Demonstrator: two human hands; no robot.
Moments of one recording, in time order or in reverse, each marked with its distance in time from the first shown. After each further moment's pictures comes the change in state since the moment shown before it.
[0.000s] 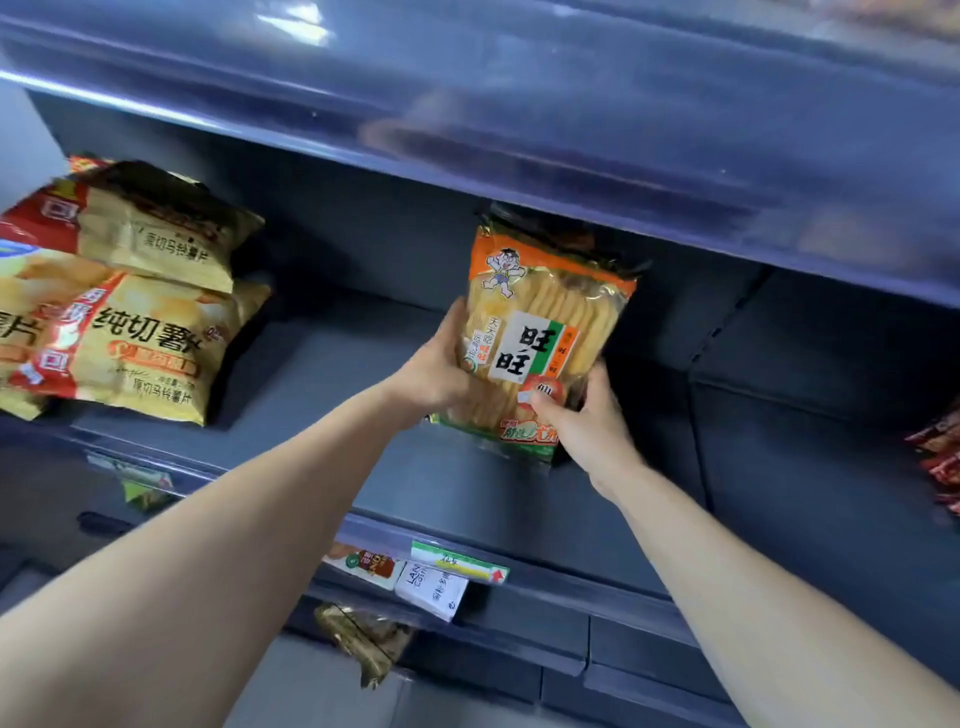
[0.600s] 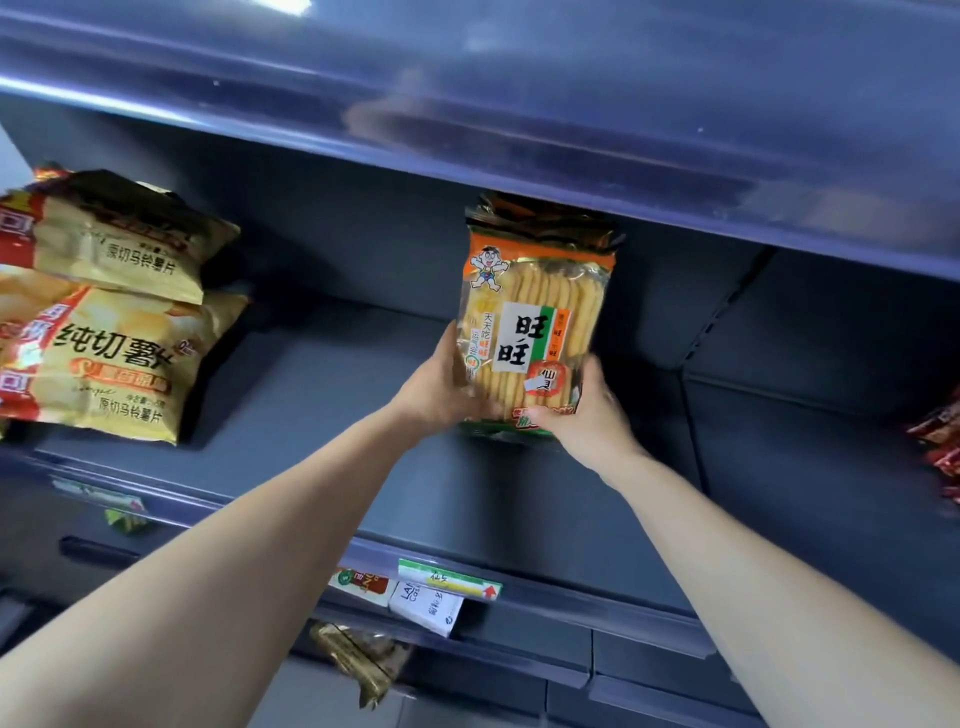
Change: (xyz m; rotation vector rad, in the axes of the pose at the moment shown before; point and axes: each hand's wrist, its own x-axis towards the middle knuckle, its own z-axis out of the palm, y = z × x) left_hand 0.013 -0.022 0.012 0.304 0.128 -0.022; right_hand 0.018 0.008 -0.013 -0.279 -0.027 0.001
